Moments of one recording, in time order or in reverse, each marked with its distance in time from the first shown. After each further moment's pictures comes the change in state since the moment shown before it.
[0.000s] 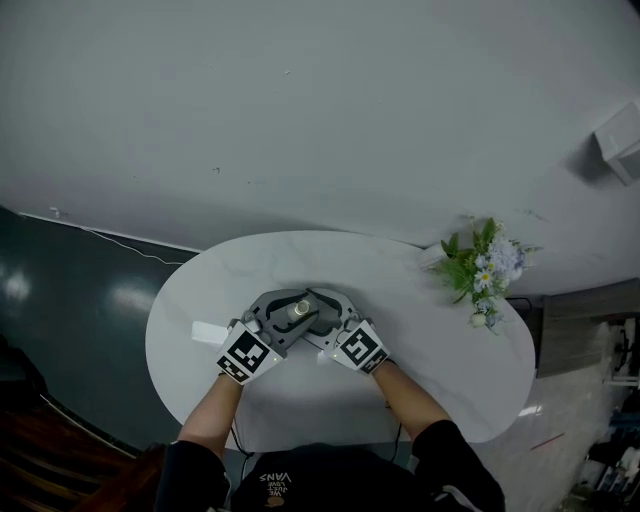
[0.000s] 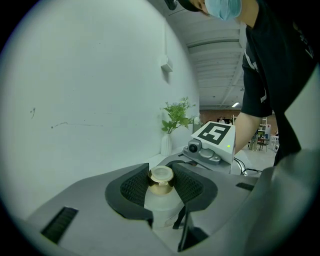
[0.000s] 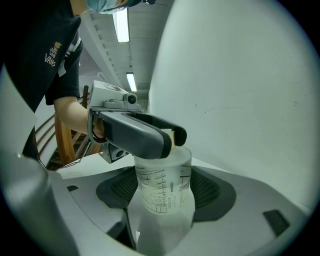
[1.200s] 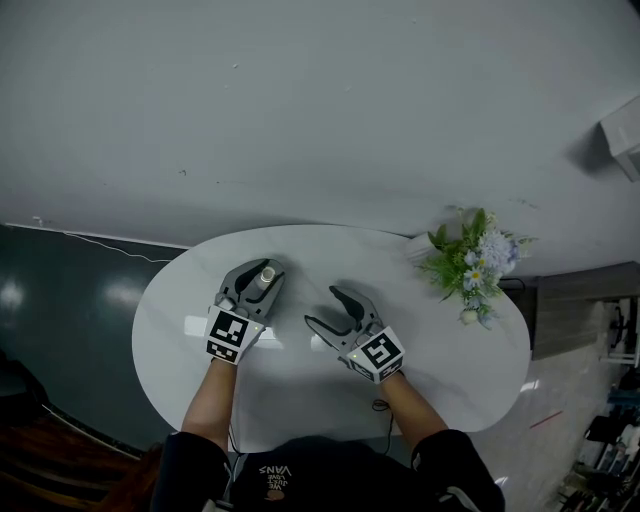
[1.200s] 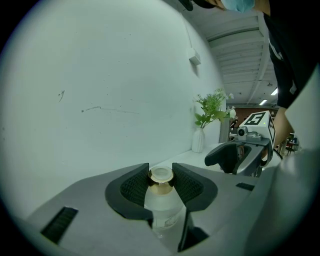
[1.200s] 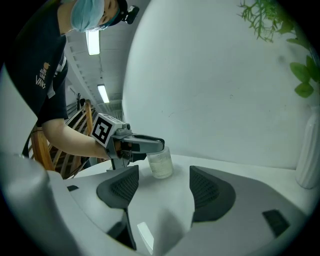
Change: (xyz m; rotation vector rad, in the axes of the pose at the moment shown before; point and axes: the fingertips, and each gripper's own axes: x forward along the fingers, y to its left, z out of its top) left arm 0.020 0.085 -0.030 -0.097 0.011 0.277; right arm -0.067 -0.046 -0.024 0.248 -0.069 -0.221
